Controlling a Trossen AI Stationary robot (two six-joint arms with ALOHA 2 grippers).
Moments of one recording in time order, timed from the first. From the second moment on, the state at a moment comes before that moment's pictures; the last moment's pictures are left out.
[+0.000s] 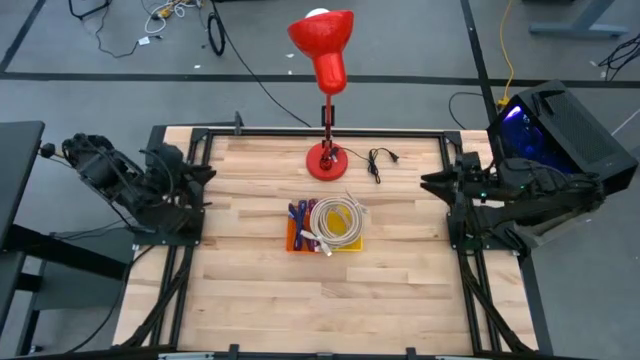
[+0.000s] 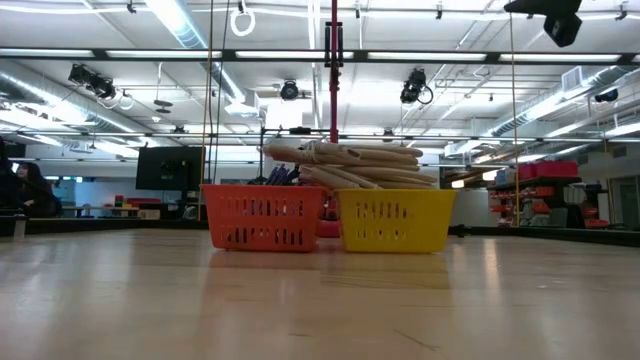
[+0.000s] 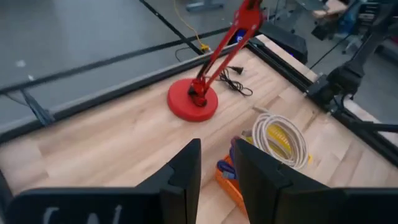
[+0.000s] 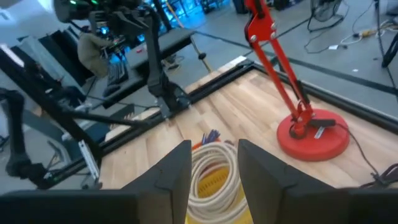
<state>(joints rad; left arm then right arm) -0.65 0.90 1.38 -1.55 -1.00 -1.36 0.15 0.47 0.81 -0.58 0.33 0.51</state>
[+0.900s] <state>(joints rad) -0.72 0.18 0.96 -1.48 -1.35 -1.38 0.15 0.28 0.81 -0.76 0.45 0.67</state>
